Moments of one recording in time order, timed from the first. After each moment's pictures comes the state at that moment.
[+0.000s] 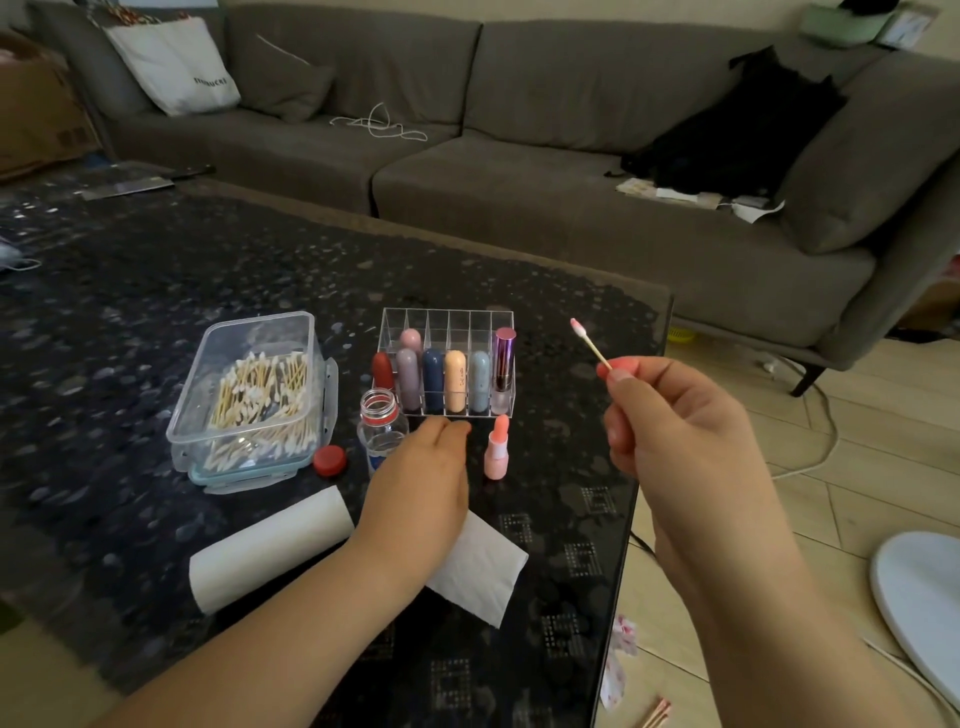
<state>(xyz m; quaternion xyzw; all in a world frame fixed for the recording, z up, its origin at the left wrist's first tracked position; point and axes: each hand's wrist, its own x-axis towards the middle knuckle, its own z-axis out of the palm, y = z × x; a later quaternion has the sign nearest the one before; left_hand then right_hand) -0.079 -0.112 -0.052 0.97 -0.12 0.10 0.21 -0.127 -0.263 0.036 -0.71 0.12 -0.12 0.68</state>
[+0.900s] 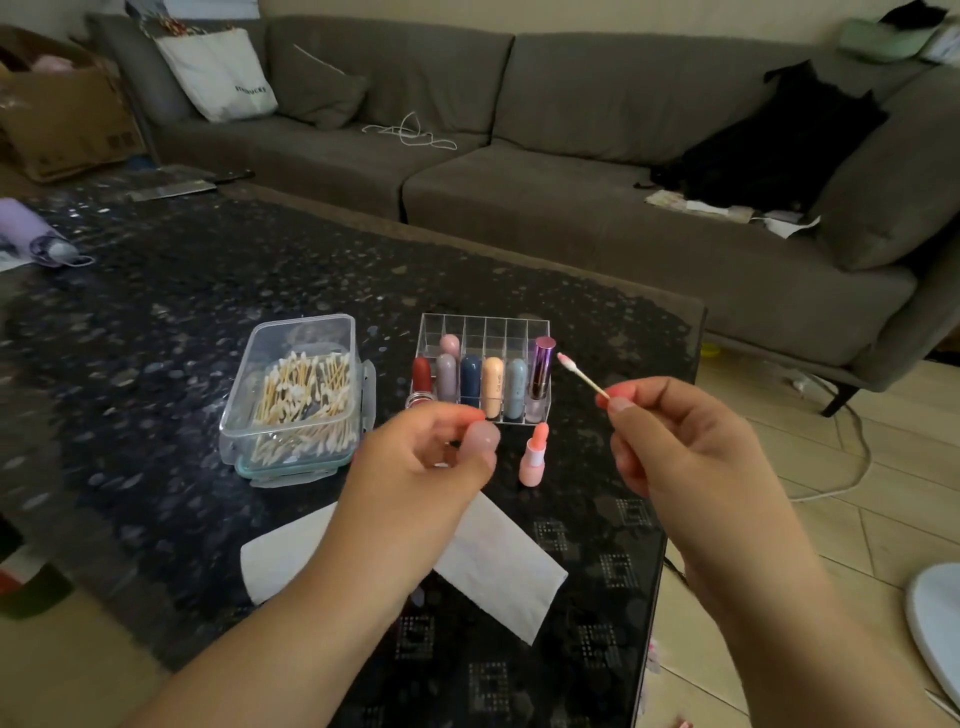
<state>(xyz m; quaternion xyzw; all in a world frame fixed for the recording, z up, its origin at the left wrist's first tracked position) -0.121 -0.084 0.006 0.78 0.03 0.04 0.62 -0.130 -0.251 0.031 -0.76 0.04 -0.09 0.64</state>
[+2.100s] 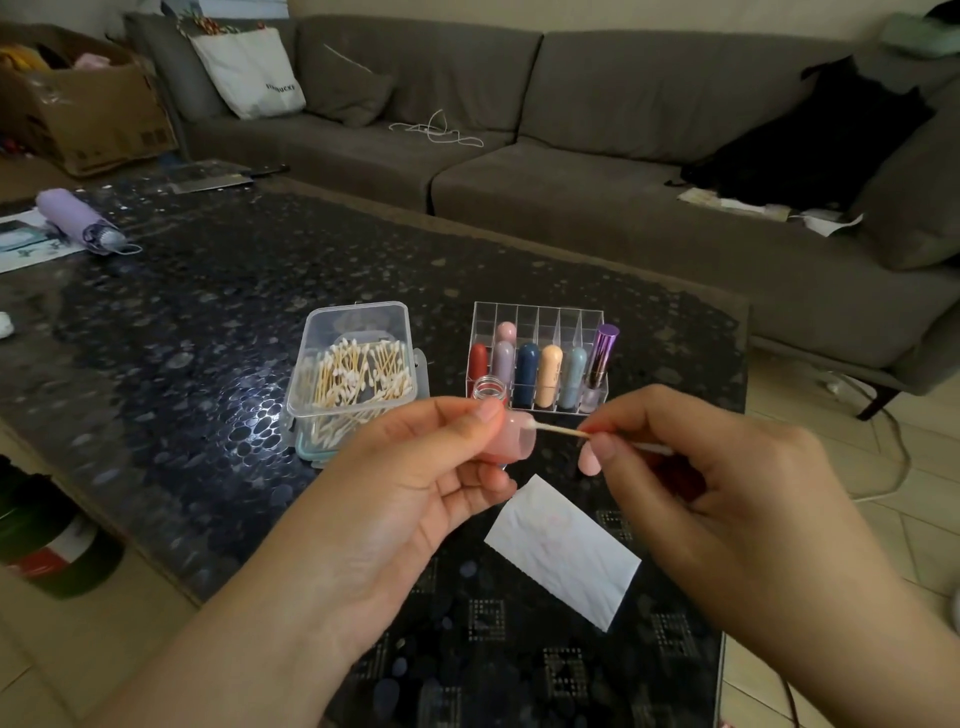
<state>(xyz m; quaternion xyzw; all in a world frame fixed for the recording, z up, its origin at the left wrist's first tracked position) -0.147 -0.035 0.033 0.55 0.04 -0.11 0.82 -0.158 -0.211 0.039 -0.90 -0.24 -0.23 0.29</state>
